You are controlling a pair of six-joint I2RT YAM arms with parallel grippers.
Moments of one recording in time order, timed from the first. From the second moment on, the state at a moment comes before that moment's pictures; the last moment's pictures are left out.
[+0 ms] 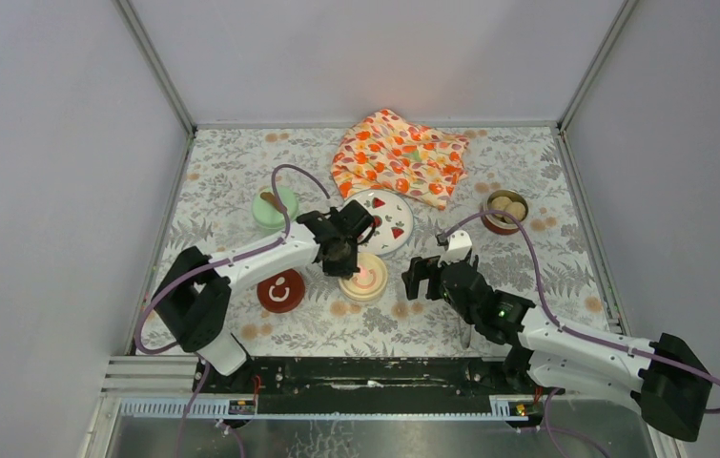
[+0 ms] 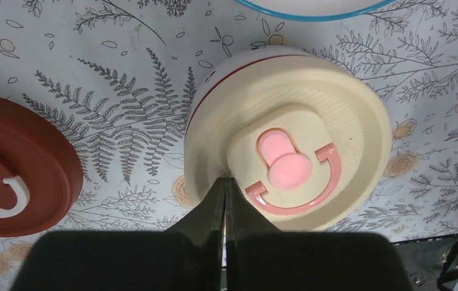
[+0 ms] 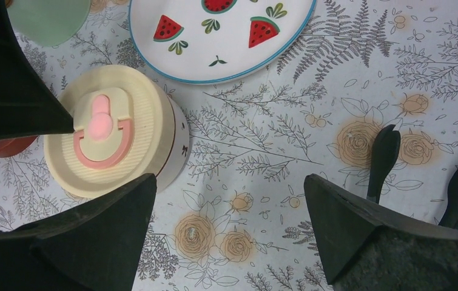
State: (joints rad) left arm -0.79 1.62 1.13 -0.77 -0.09 -0.74; right arm 0.95 0.89 0.38 -0.01 0.44 0.50
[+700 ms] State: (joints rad) left arm -0.80 1.57 1.17 -0.86 -0.19 -0.75; right arm 0.95 0.89 0.38 0.00 0.44 0.50
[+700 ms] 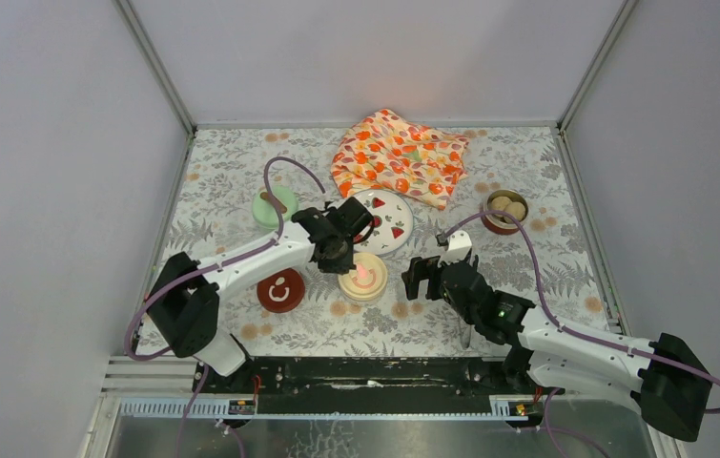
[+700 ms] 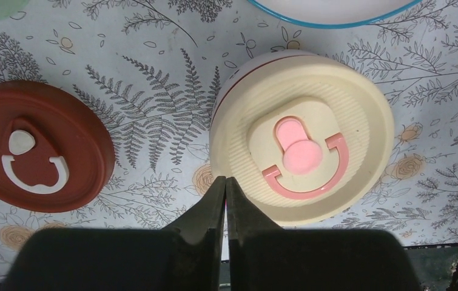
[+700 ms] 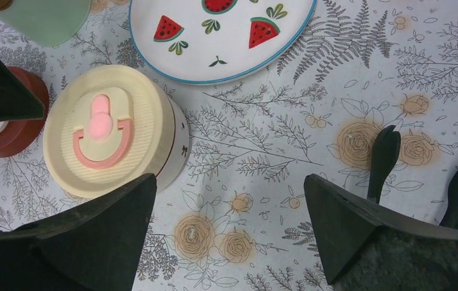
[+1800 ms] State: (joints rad) left arm -0.83 1.59 1.13 -0.82 -0.22 -0.75; right arm 0.87 1.19 0.57 0.02 0.20 0.53
